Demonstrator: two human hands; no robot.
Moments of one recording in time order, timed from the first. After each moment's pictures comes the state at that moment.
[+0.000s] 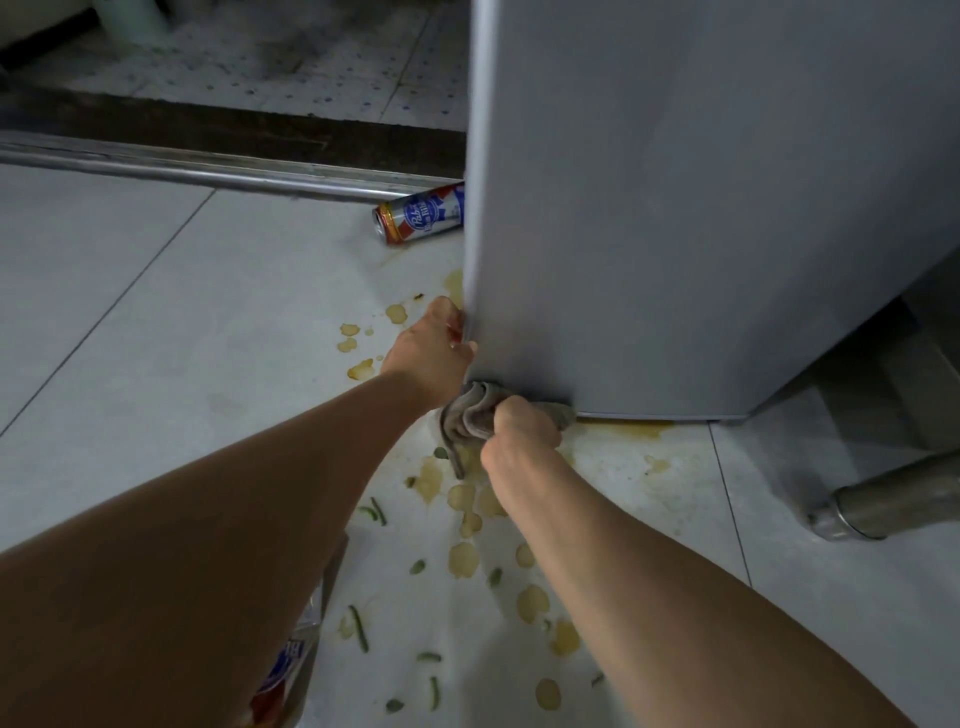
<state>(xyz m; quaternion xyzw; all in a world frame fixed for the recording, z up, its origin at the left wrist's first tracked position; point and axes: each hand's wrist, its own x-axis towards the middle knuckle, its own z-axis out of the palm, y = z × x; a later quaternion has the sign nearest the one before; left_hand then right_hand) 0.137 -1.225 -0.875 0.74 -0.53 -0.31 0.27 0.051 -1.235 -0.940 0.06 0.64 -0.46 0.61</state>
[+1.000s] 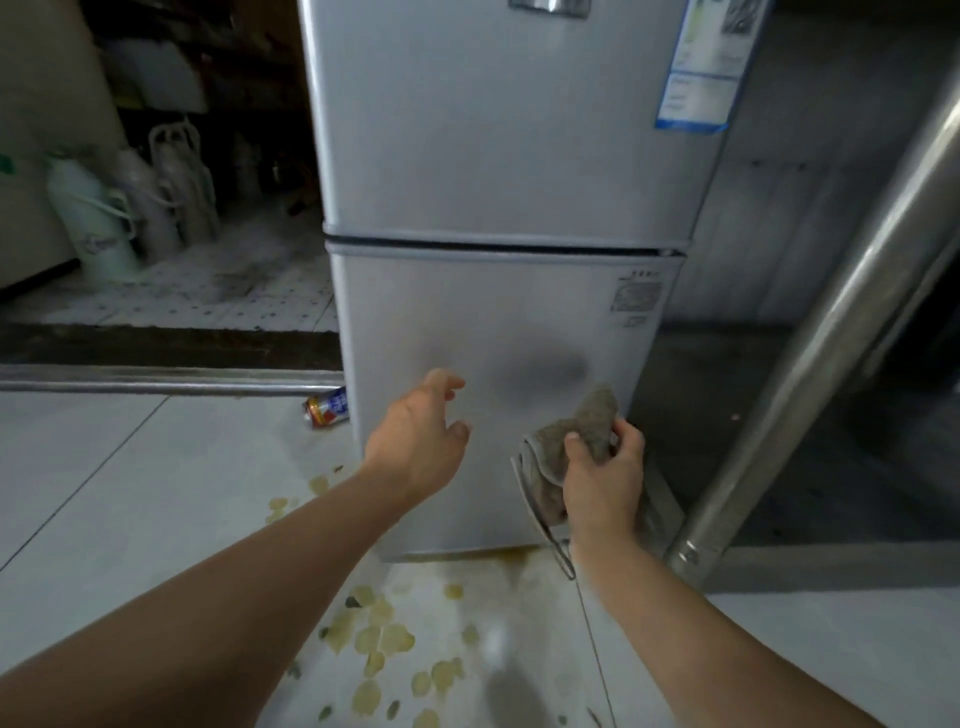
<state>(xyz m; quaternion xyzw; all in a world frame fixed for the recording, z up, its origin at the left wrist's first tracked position) 0.030 -1.181 -0.705 0.65 -0.67 -0.14 0.33 -0.129 -1.178 -0.748 -0.37 0.60 -0.63 0.32</state>
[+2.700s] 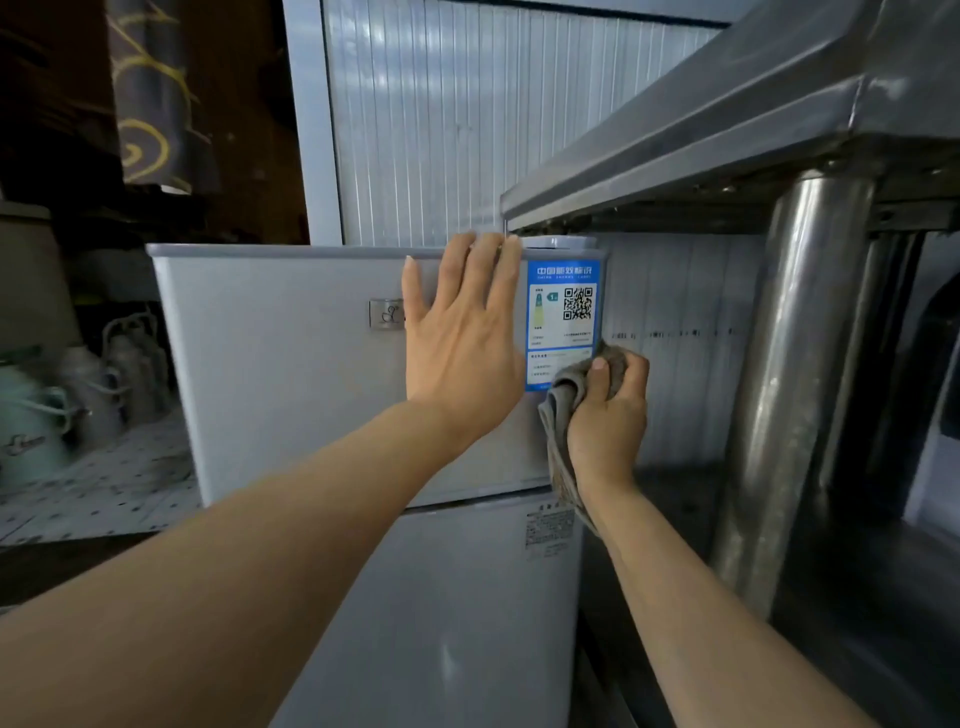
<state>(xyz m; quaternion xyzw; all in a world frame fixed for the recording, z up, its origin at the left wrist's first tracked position) -0.076 -1.280 -0.472 0.48 -0.71 0.32 0.40 -0.197 -1.314 -0.543 -0.44 0.46 -0.77 0.13</state>
